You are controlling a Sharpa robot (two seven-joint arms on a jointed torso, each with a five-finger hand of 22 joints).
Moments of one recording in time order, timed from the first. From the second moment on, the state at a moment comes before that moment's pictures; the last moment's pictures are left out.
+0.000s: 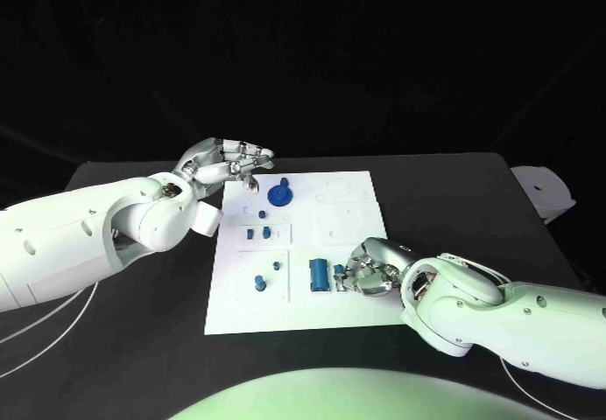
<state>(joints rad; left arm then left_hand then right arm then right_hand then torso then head) 1.18 -0.91 -0.02 1.53 -0.21 -0.20 0.29 1.34 -0.19 0.48 0.10 0.21 0.87 0.21 0.20 0.26 1.00 0.14 0.27 0.16 1.15 0.05 1.11 0.44 0.17 1.03 0.14 0.89 0.52 1.00 -0.89 -0.14 1.85 -1.37 -0.43 -0.53 1.09 -0.17 0.43 0.29 0.27 1.02 0.05 0.44 0.62 1.45 -0.01 1.29 1.31 1.46 -0.08 1.54 1.31 0.01 1.47 0.03 1.57 1.31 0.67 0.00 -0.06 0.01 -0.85</state>
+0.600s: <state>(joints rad) 1.18 -0.91 -0.02 1.53 -0.21 -0.19 0.29 1.34 -0.19 0.48 0.10 0.21 0.87 0.21 0.20 0.26 1.00 0.14 0.27 0.16 1.15 0.05 1.11 0.44 0.17 1.03 0.14 0.89 0.52 1.00 -0.89 -0.14 1.86 -1.37 -0.42 -0.53 1.01 -0.17 0.34 0.29 0.29 1.02 0.05 0.44 0.61 1.45 -0.01 1.29 1.31 1.46 -0.08 1.54 1.31 0.01 1.47 0.03 1.57 1.31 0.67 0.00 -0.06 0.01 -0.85</state>
